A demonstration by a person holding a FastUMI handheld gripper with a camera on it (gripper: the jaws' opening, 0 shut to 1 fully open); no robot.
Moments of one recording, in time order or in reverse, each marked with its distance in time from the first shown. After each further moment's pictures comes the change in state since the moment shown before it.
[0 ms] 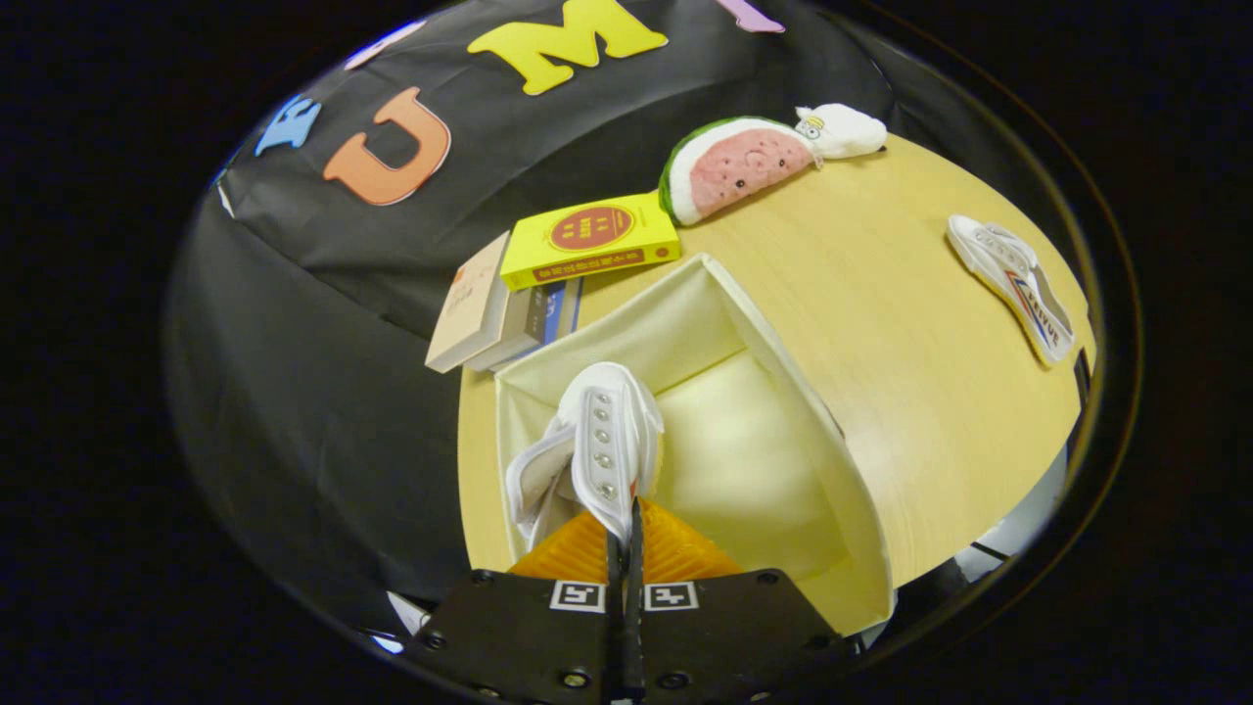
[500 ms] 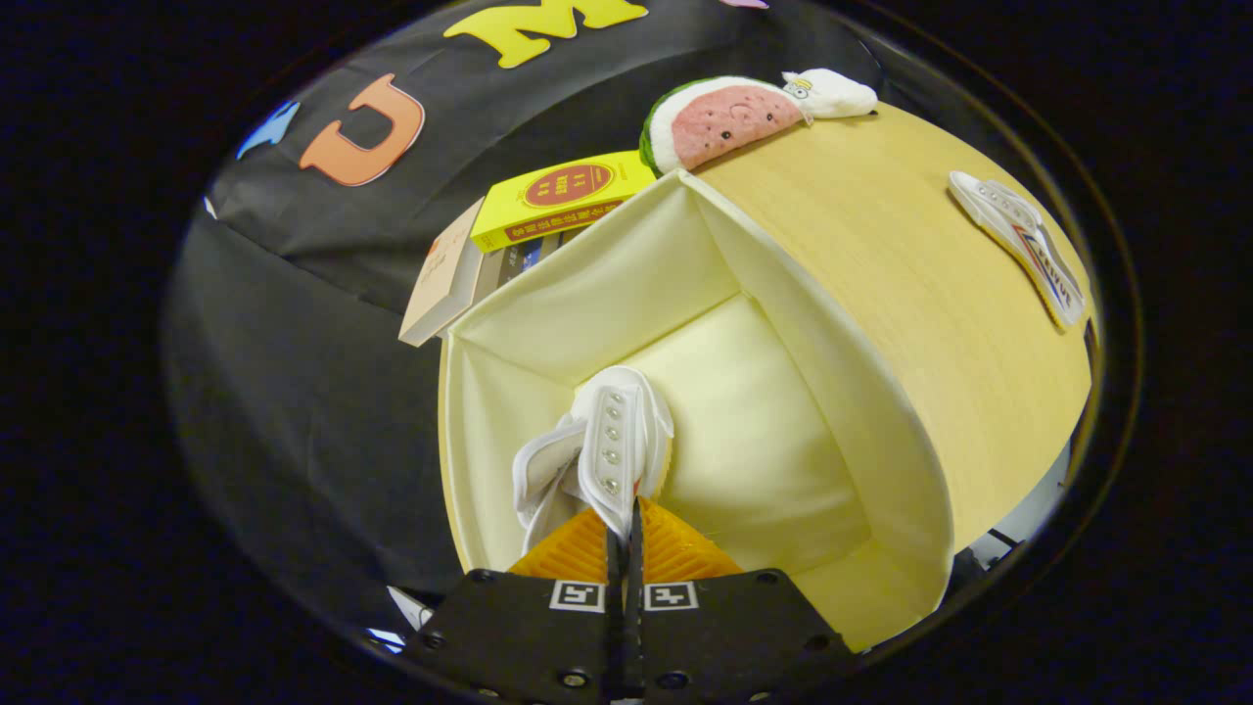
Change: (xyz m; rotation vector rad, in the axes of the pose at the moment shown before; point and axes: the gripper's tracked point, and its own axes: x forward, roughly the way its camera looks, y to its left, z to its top) arm 0.034 -0.012 -0.030 0.043 0.095 -0.015
